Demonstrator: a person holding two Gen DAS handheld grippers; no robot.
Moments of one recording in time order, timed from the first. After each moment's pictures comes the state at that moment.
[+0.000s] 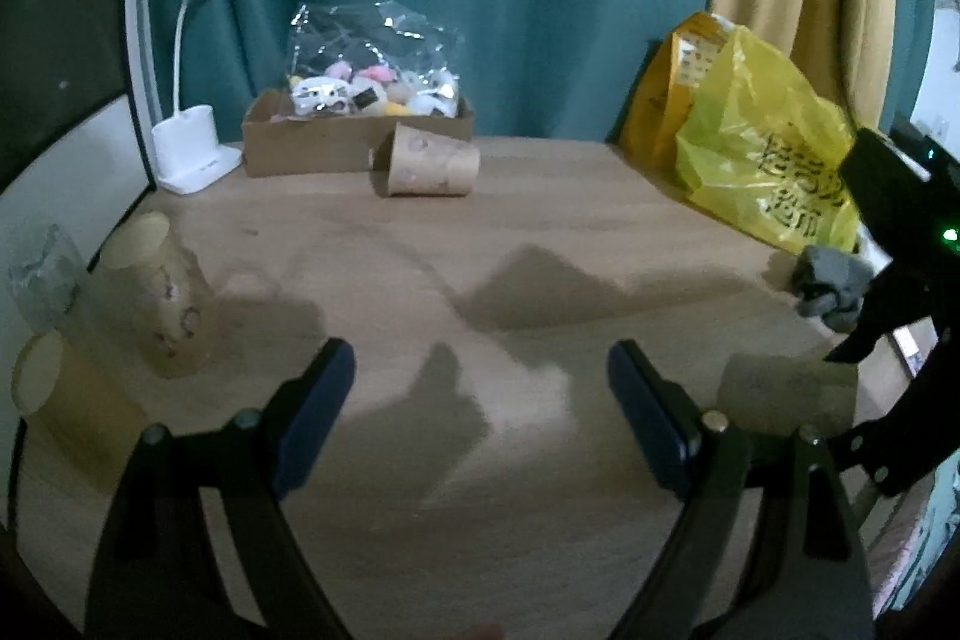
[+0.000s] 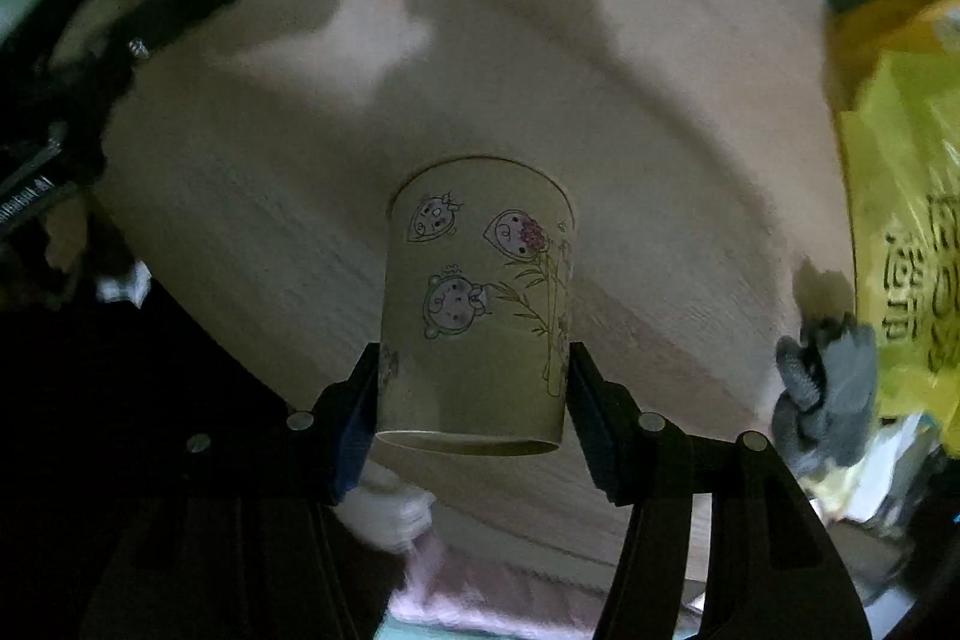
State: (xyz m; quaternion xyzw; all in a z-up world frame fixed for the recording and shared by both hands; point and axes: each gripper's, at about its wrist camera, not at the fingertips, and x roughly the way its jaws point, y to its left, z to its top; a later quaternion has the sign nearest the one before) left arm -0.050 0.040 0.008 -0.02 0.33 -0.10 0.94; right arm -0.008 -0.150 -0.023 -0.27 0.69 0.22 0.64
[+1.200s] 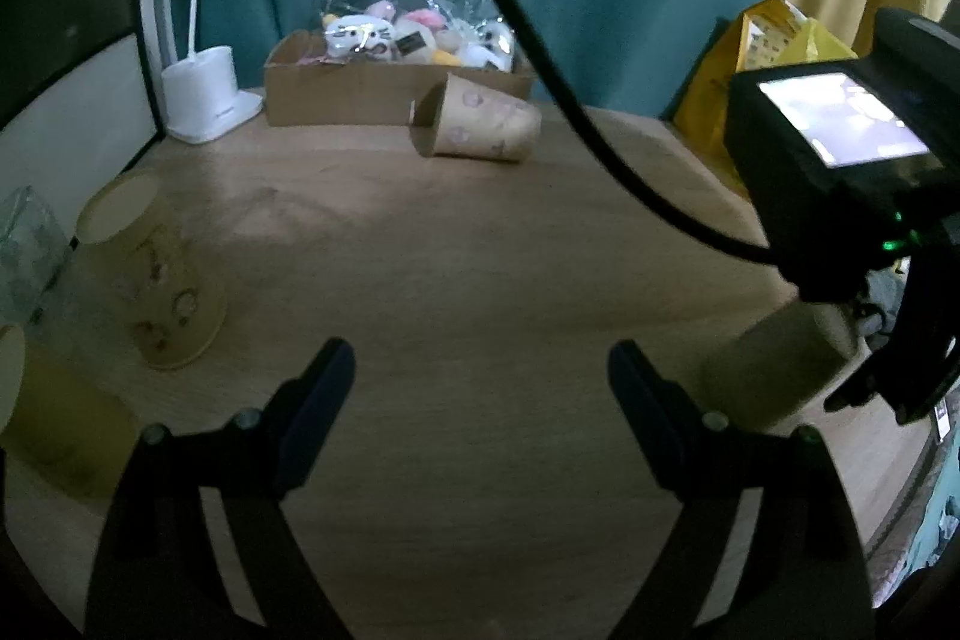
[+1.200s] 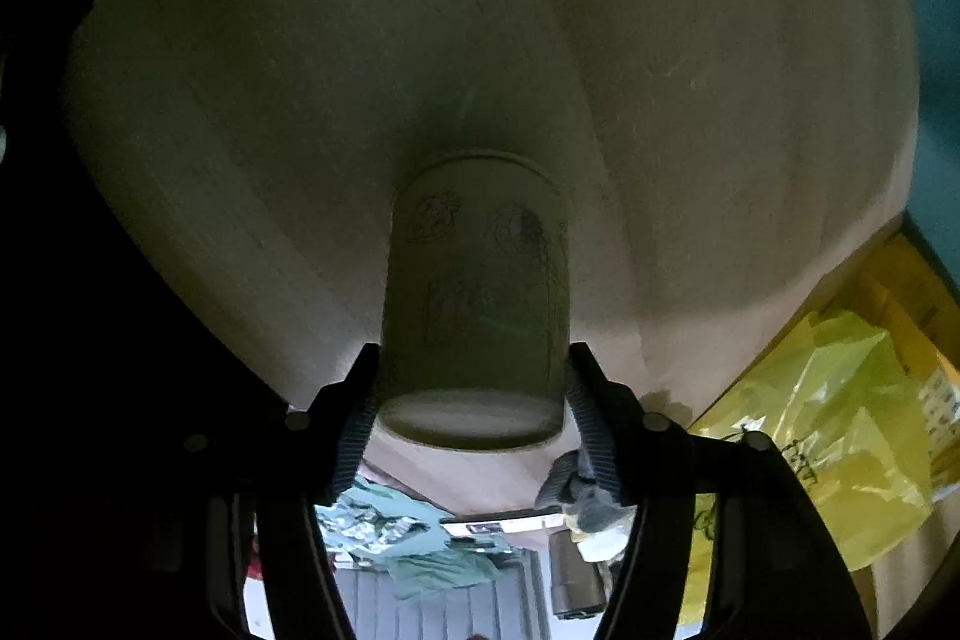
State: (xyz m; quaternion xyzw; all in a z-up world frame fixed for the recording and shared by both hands) left arm -0.008 0.057 -0.017 -0.05 0.38 -0.07 0.92; right arm 0.061 -0.077 -0.065 -0.52 0.71 0.25 0.40
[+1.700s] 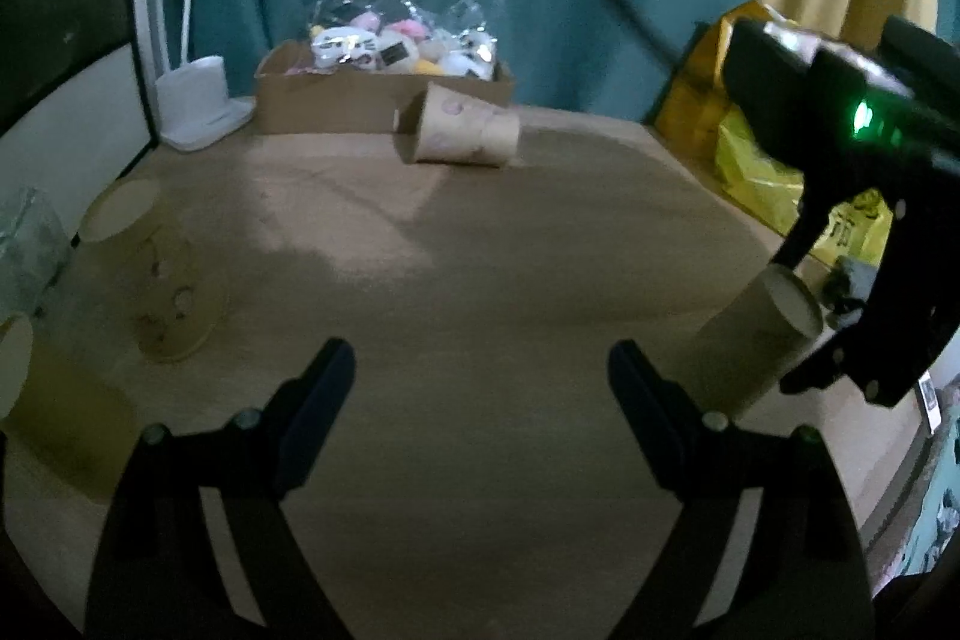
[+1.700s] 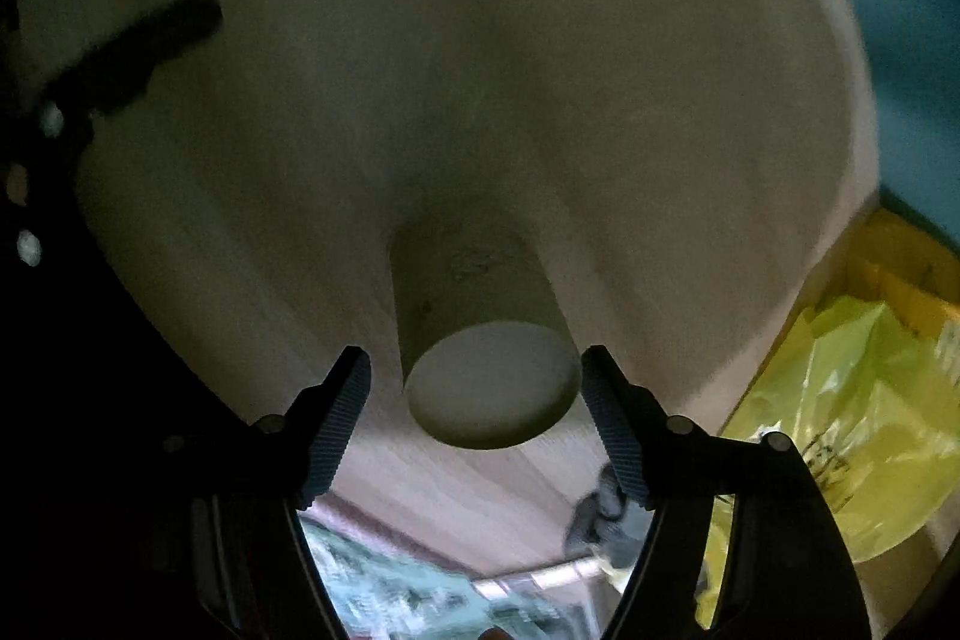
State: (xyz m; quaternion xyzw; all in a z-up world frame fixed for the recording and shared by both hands) left arm -0.023 0.049 -0.010 -0.05 0.37 -0.09 0.92; right arm 0.067 -0.093 -0.032 -0.45 0.68 0.26 0.53
